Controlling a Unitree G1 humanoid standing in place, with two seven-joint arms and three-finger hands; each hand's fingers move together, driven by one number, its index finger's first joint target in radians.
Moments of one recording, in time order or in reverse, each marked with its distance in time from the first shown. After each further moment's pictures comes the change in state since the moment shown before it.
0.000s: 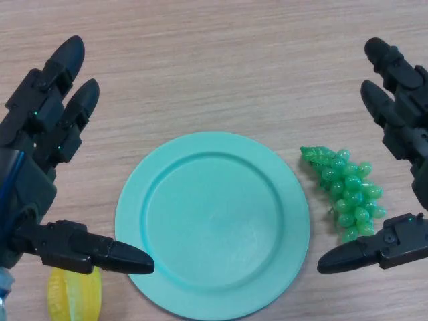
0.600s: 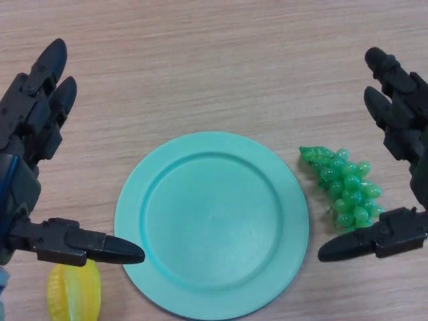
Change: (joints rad) left arm 0.011 -0.011 -0.012 0.123 0.140 -0.199 0.003; right arm -0.015 0.001 0.001 0.180 -0.055 -0.144 0.010
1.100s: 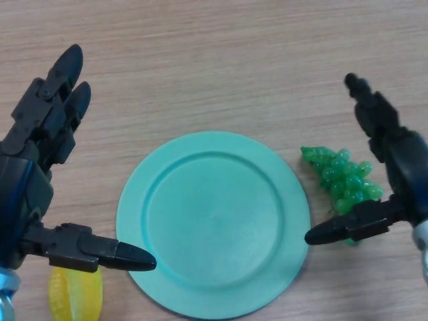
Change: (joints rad) left arm 0.018 -0.011 -0.042 -0.030 0.024 0.000 0.005; right arm -0.096 0.009 0.067 0.509 -0.199 -0.325 -0.058
